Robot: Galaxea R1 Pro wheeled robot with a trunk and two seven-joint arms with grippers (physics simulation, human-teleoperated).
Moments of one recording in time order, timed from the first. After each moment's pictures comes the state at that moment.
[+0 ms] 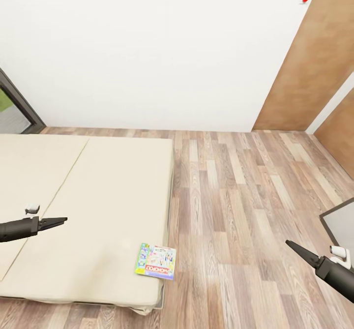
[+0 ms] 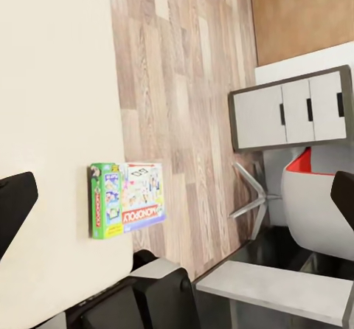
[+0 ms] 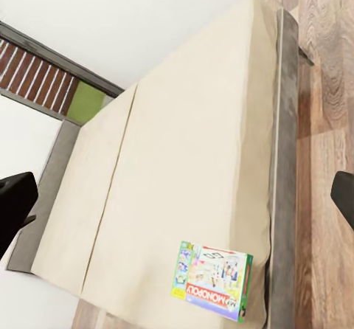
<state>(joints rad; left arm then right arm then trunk) -1.02 0.67 0.20 -0.09 -0.13 0.40 -1.54 -0.04 -0.28 -0.59 -1.48 -0.59 0.69 1.08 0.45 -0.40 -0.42</state>
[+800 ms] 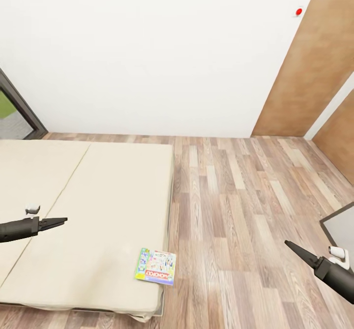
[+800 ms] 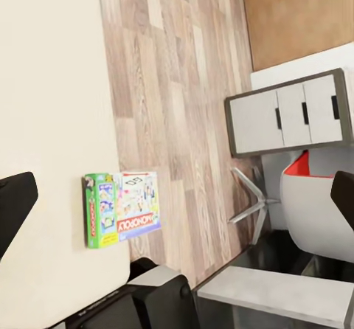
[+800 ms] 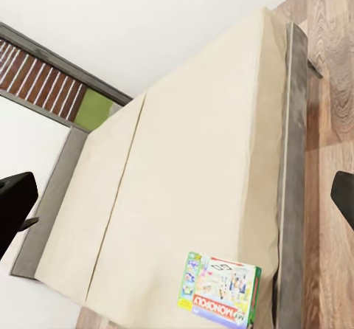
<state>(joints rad) -1.02 0.67 0.20 -0.09 -0.13 0.40 -1.54 -0.04 -0.27 -0.59 -1.48 -0.59 0.69 1.08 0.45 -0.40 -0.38</state>
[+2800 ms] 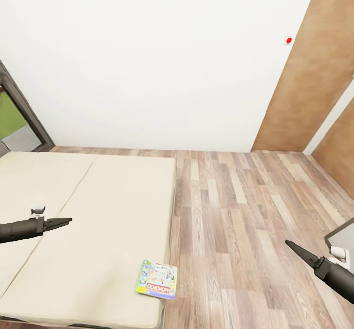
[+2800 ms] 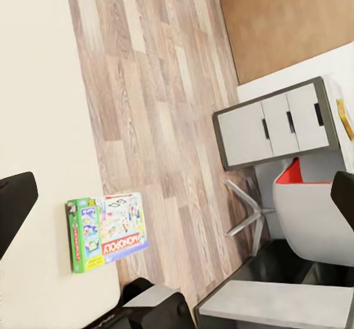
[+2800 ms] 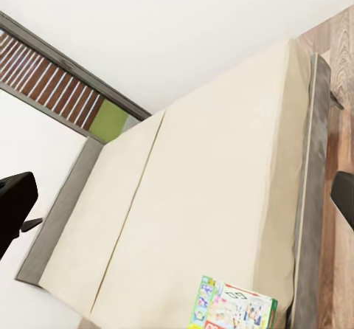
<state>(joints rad) -1.02 0.65 0.20 -0.09 -0.14 0.40 -1.54 -0.04 -0.27 -0.59 -1.48 -0.59 0.69 1.08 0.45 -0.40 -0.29</state>
